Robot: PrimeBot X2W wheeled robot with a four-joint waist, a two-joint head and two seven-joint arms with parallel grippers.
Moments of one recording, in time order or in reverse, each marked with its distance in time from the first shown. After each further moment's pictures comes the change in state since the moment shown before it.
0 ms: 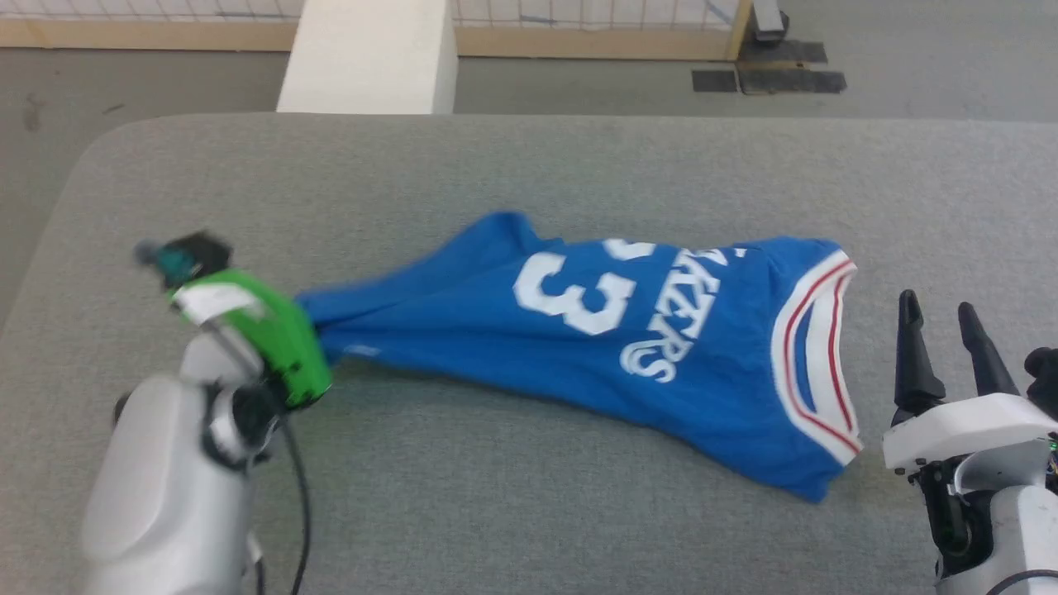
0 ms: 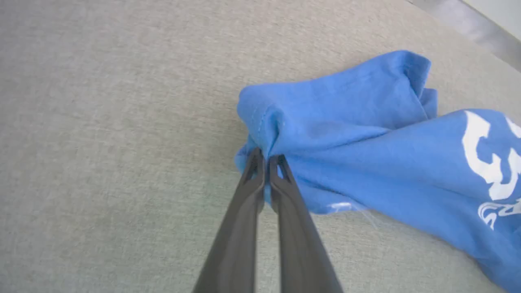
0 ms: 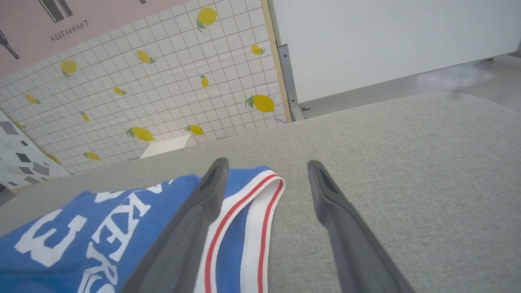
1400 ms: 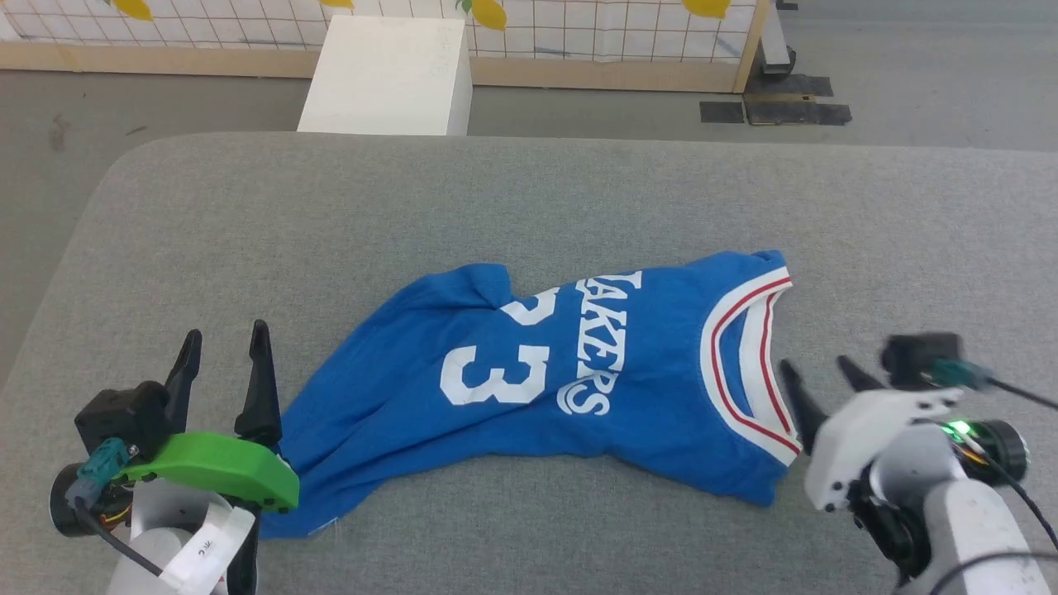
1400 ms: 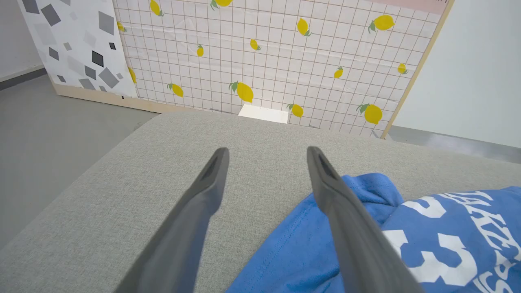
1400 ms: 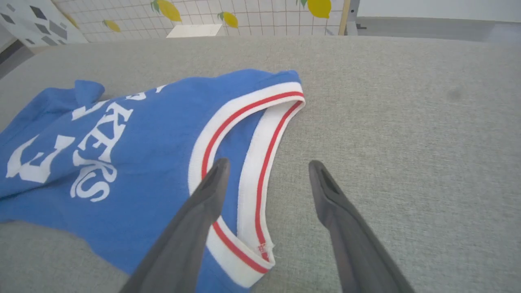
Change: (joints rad) left arm 0.384 0.007 0.060 -0.293 0.175 -0.109 -0.794; right arm 0.024 -0.020 0.177 -0.041 -0.098 0.000 0.395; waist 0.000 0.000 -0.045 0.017
